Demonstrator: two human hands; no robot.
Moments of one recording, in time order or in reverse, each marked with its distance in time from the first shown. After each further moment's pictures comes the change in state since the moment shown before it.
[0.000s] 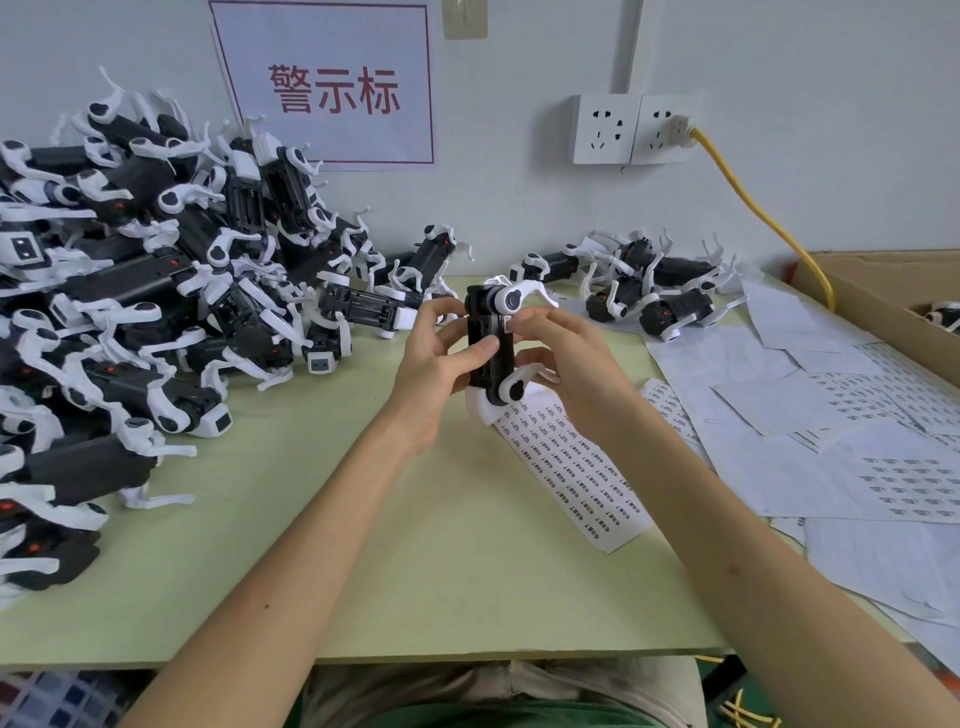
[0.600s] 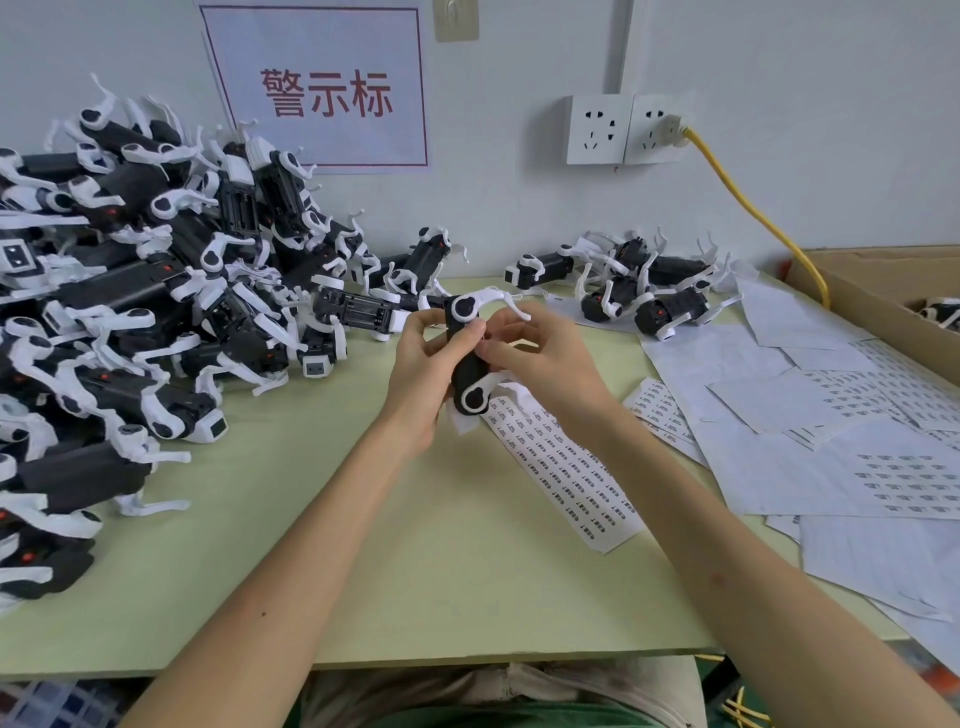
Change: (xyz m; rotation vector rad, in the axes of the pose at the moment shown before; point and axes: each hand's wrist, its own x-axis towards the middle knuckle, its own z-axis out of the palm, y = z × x) left_hand 0.004 -0.005 0.002 -0.066 0.131 -0.069; right_hand -0.004 0.006 0.011 -0.262 -0.017 -0.238
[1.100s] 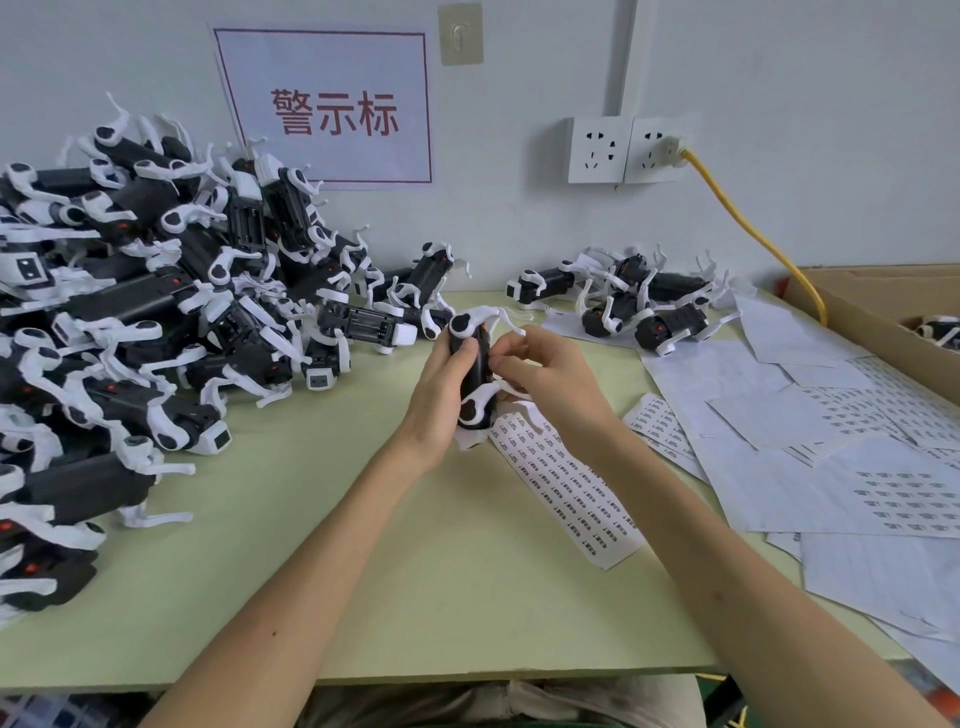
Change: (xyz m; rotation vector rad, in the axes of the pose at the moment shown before) left_hand -0.006 -0.004 0.005 0.116 -0.115 0.030; right_hand 0.003 0.006 -0.002 -0.017 0.013 0.044
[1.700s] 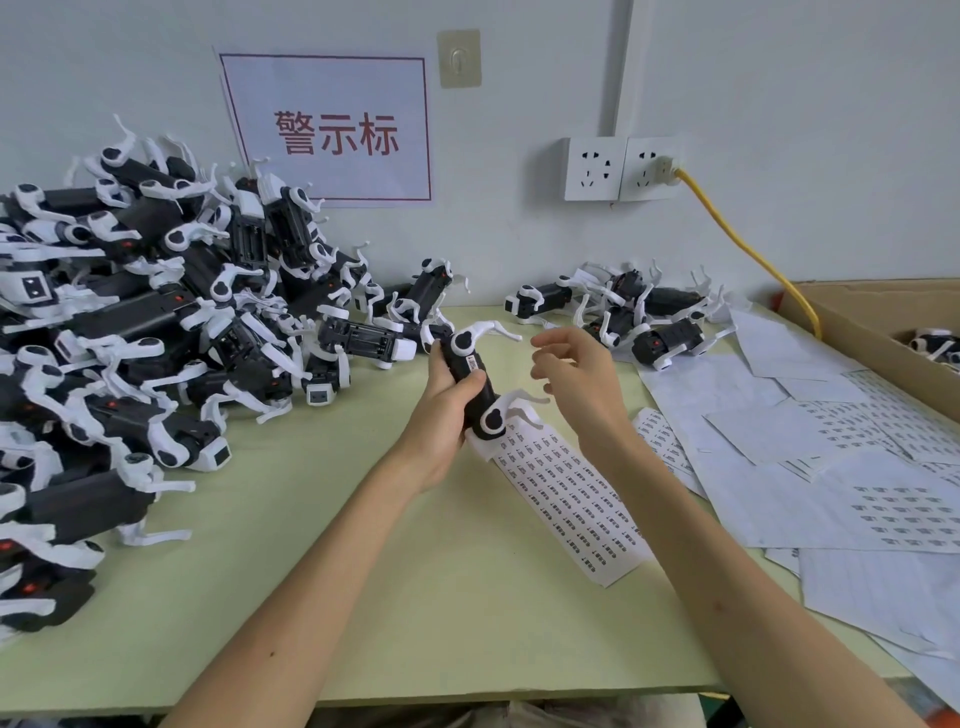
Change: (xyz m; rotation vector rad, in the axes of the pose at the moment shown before) left_hand 0.010 -0.010 -0.001 -0.056 -0.004 -0.057; right_hand 0.013 0.008 -0.016 -0.052 0.265 0.051
